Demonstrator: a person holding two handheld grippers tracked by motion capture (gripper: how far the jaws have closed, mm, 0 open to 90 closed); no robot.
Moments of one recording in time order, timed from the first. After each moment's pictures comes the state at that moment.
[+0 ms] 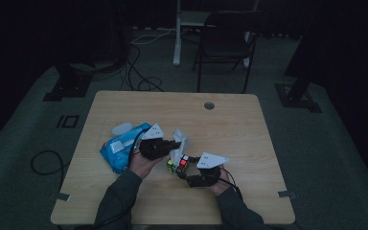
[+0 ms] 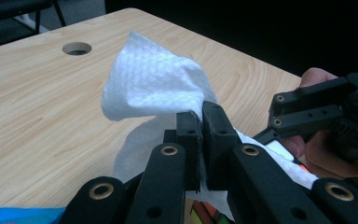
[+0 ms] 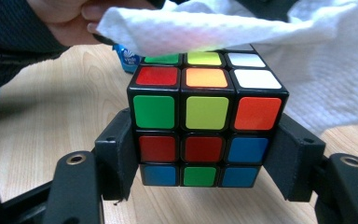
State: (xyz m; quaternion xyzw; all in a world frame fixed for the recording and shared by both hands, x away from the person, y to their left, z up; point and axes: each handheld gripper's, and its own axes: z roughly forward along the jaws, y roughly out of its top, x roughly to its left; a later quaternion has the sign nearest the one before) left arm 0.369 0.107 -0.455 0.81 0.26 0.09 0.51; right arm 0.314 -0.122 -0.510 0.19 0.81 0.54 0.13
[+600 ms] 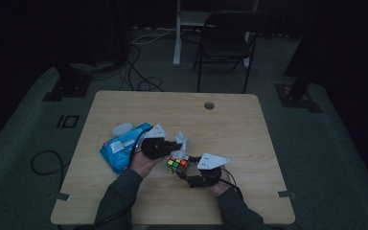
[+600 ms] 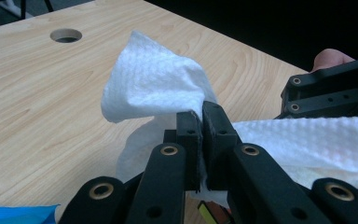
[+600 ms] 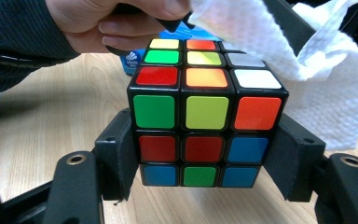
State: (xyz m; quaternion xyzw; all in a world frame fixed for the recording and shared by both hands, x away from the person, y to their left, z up) left arm 0.376 0.105 -0.462 0.82 0.26 0.06 0.50; right arm 0.311 -0.123 -0.505 0.18 0.81 0.54 0.14
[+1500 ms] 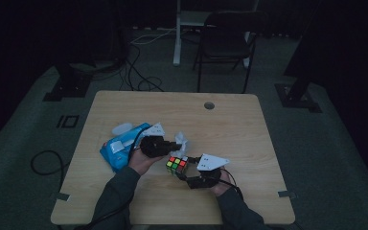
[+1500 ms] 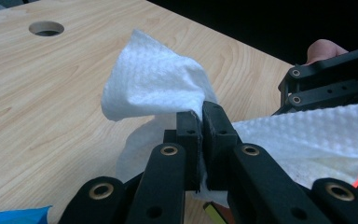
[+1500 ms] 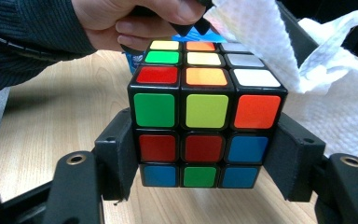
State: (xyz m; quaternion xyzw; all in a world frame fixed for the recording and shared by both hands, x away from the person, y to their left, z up) left arm 0.385 0.110 -0.463 0.83 0.24 0.03 0.50; right arm 0.308 -0.122 -0.502 0.16 0.81 0.54 0.14
